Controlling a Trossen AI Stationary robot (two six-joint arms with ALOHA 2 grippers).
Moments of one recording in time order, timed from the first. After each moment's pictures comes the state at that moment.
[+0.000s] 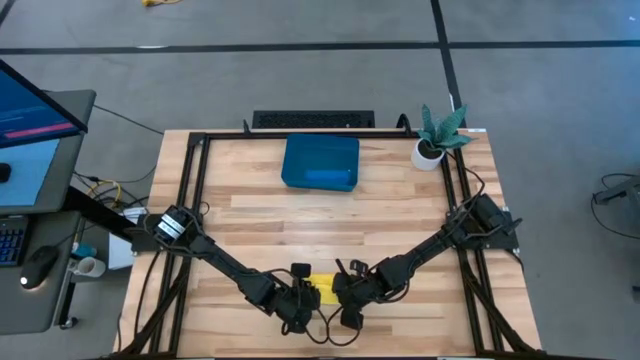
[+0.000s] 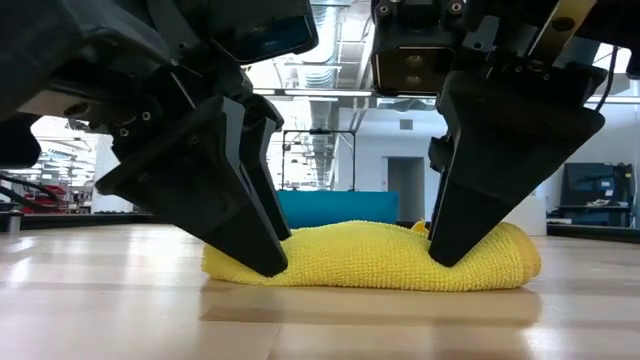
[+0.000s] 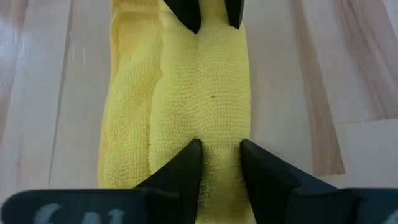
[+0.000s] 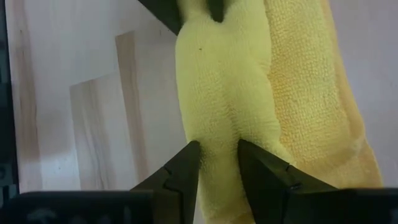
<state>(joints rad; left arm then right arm) -0.57 2.08 1.27 -0.29 -0.40 -0.37 0.55 2.01 1.21 -0.31 0.10 0.71</state>
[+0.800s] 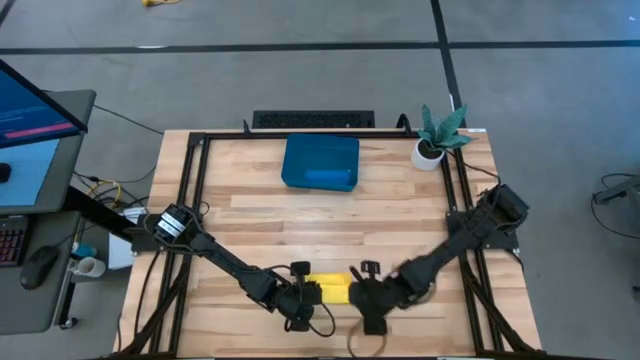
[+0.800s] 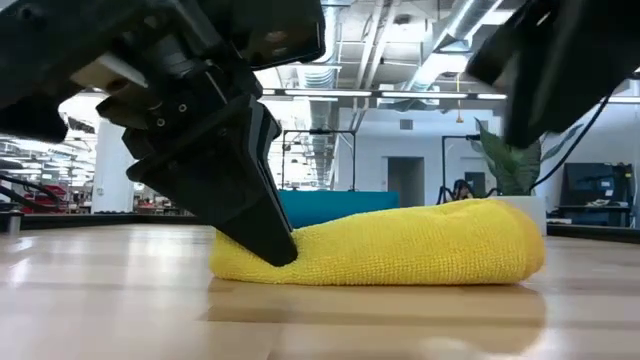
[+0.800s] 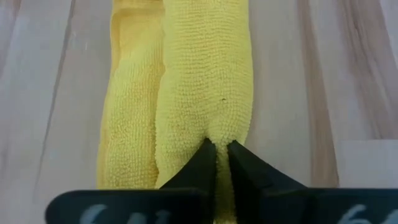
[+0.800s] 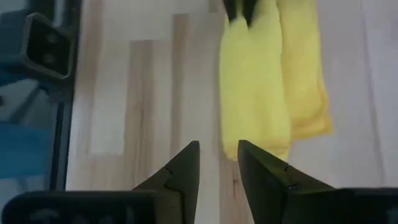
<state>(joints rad) -0.56 2.07 1.26 -0.29 -0.35 -0.46 0.63 1.82 1.23 -0.51 0.15 0.56</state>
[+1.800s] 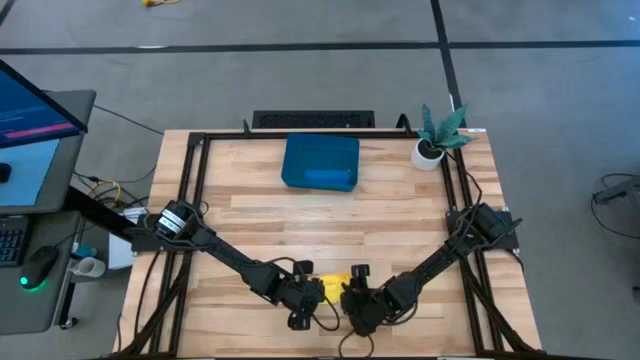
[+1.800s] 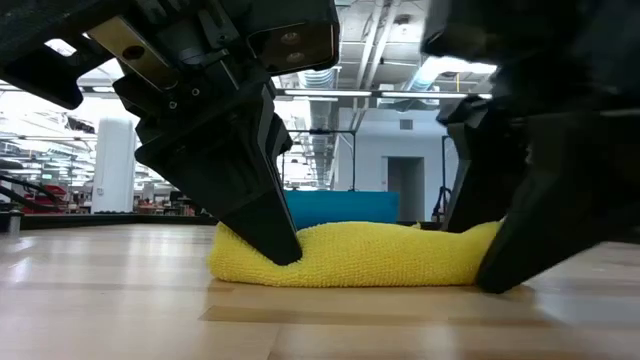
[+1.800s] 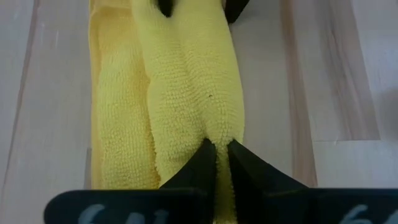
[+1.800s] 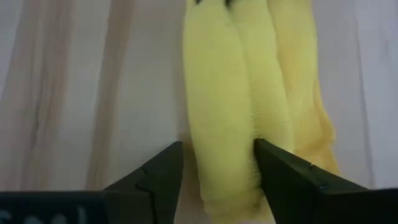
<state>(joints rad) -0.52 2.05 1.27 -0.28 -0.21 -0.45 0.66 2.06 1.24 -0.43 0.43 0.40</state>
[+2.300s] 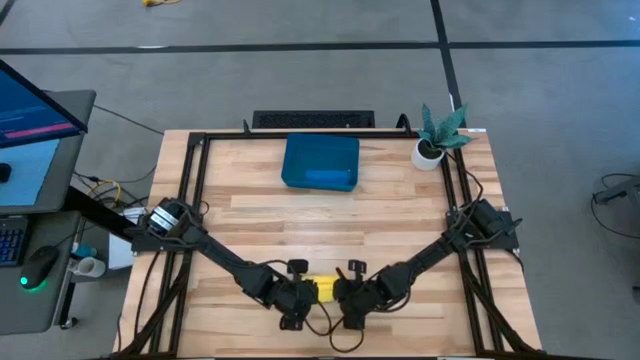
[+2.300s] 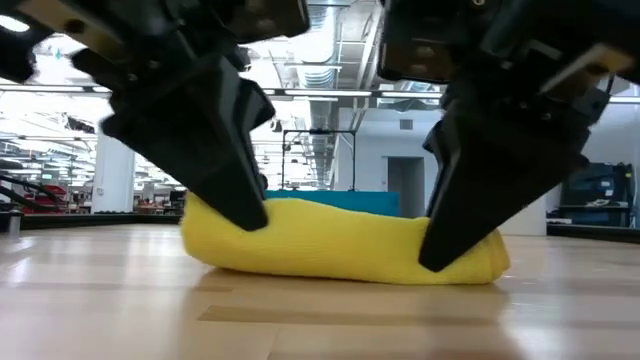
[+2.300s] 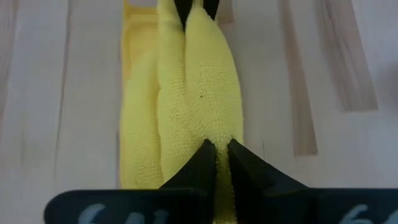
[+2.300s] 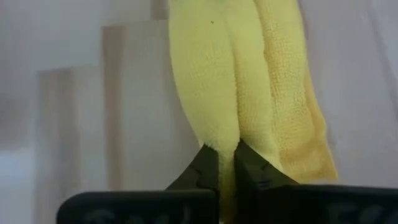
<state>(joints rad) -0.55 1.98 1.26 -0.36 -0.29 -0.41 0.60 2.06 1.24 -0.38 0.24 0.60</state>
